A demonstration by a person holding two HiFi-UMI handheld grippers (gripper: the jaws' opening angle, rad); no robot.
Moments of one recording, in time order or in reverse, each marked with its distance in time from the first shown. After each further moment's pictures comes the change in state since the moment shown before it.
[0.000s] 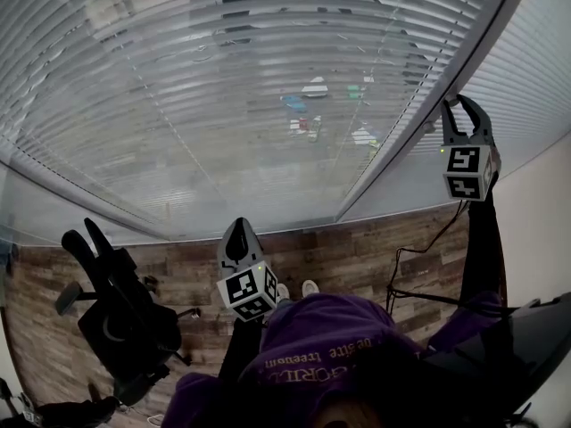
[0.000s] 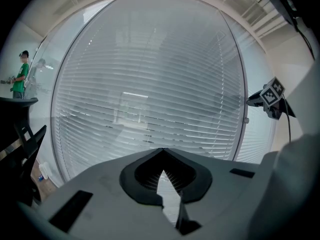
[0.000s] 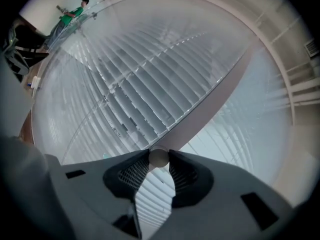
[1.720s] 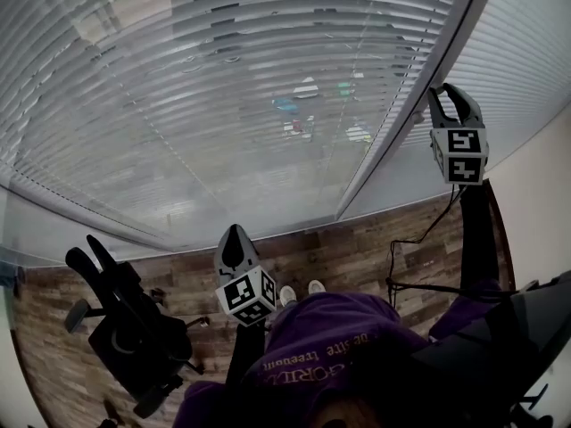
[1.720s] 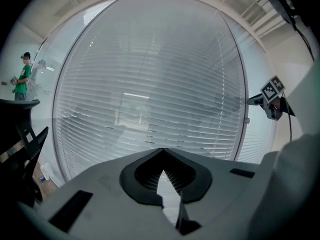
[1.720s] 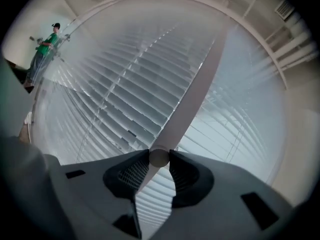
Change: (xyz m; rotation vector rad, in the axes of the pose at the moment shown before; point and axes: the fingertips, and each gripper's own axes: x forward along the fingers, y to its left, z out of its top) left arm -0.008 0.007 0.006 0.003 -0.009 0.011; right arm -0.005 -0.005 0.002 0.262 -0.015 0.032
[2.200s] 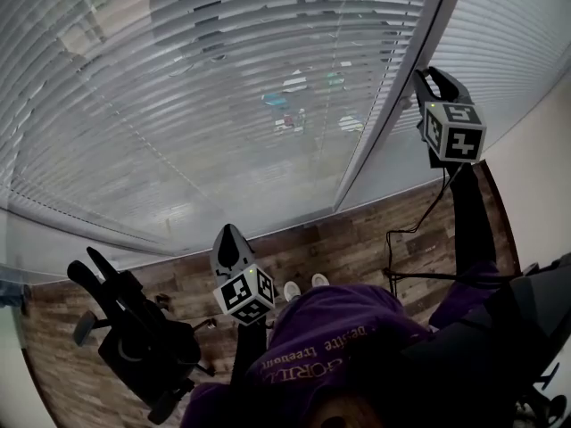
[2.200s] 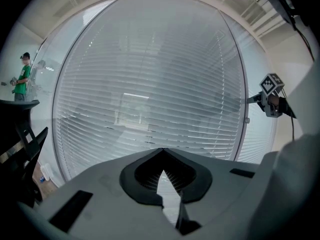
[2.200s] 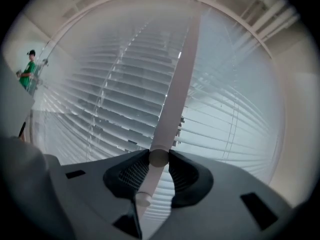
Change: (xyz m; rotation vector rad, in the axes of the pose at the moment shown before) left arm 0.003 -0.005 0.009 -0.004 0.003 0.003; right arm 0.007 -0.011 0.004 0.259 0.030 0.024
